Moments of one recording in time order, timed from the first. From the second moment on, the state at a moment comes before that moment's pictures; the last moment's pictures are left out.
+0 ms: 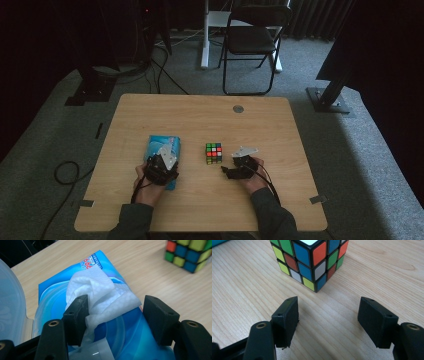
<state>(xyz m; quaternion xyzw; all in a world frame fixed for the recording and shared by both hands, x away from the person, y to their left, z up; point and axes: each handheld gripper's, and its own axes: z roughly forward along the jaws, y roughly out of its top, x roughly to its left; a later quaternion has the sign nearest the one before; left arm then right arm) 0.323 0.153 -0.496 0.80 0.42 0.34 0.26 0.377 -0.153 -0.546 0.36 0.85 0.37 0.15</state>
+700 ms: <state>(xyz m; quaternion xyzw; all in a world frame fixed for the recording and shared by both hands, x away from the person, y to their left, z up) 0.349 0.201 -0.481 0.79 0.42 0.36 0.28 0.377 -0.155 -0.546 0.36 0.84 0.37 0.15</state>
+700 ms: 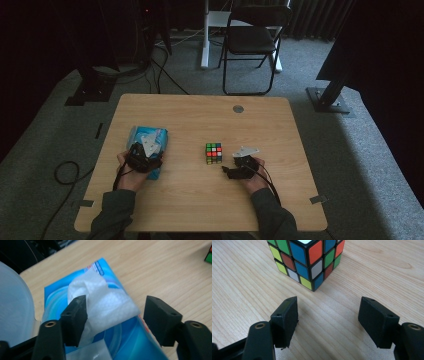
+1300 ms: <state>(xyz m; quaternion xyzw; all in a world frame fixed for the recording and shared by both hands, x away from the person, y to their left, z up) 0.352 0.206 -0.476 0.77 0.45 0.35 0.28 0.377 -0.155 -0.546 0.36 0.84 0.37 0.15</state>
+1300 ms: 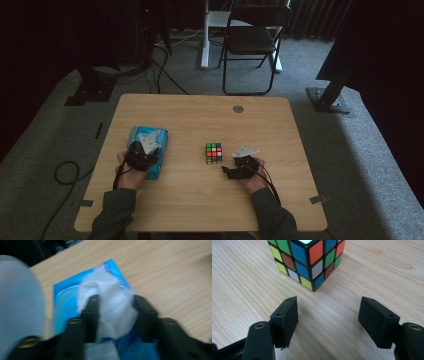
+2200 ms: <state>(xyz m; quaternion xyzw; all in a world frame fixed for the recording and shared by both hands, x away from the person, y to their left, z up) 0.349 0.223 -0.430 0.74 0.47 0.34 0.34 0.377 -0.154 -0.547 0.36 0.84 0.37 0.16</state>
